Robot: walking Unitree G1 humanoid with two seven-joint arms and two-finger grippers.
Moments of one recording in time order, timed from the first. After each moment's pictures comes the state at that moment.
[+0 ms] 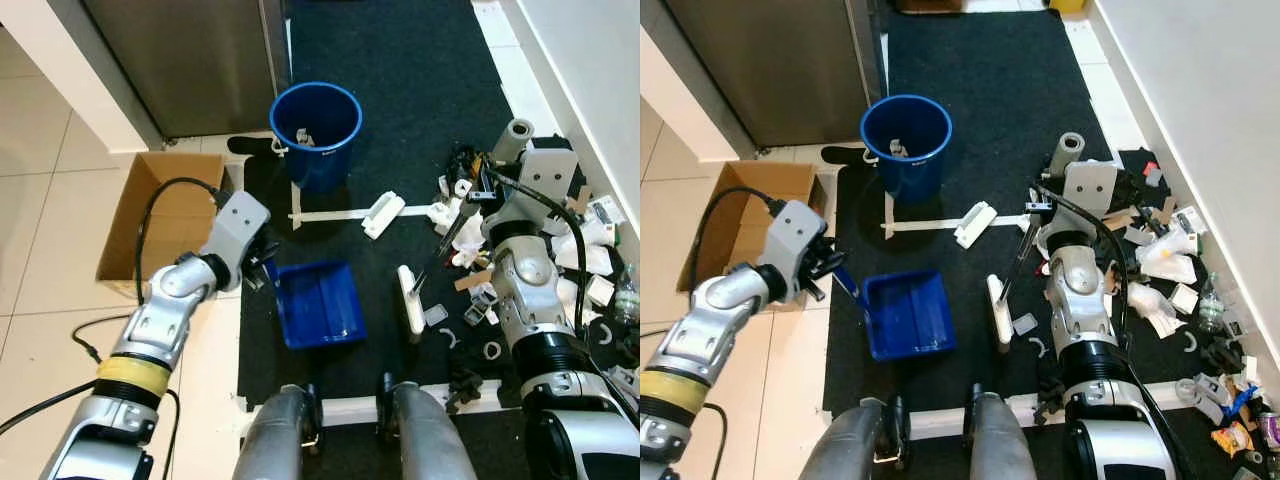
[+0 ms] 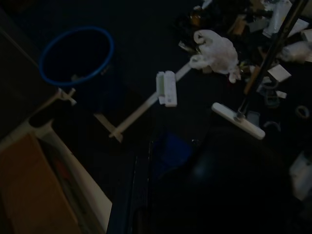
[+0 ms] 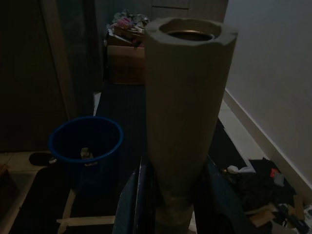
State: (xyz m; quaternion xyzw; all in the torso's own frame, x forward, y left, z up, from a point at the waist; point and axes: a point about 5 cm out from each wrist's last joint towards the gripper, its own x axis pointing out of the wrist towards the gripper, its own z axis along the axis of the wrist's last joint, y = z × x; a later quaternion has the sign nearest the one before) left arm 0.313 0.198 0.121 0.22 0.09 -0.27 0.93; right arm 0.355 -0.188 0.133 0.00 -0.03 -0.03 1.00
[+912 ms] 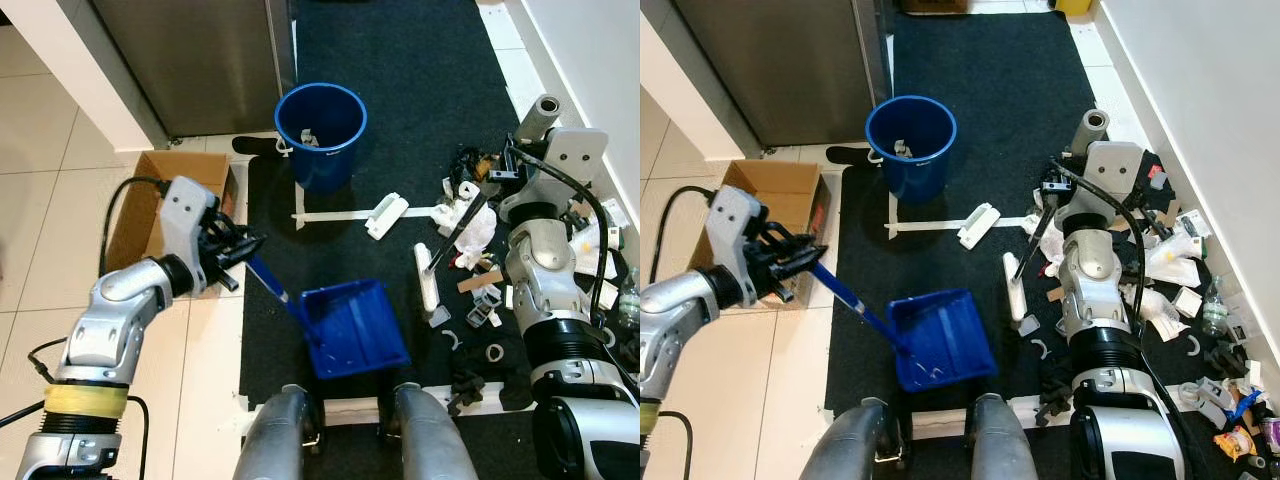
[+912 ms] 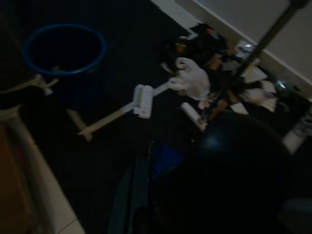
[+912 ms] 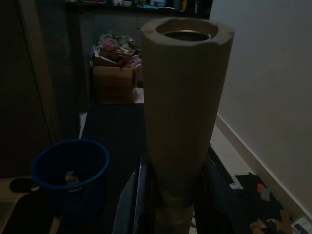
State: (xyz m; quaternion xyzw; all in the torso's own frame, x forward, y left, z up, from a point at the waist) left arm 0.291 0.222 0.153 0.08 0.10 -0.29 0.95; right arm 0.361 -0.204 0.157 0.00 -0.07 -0.06 1.00
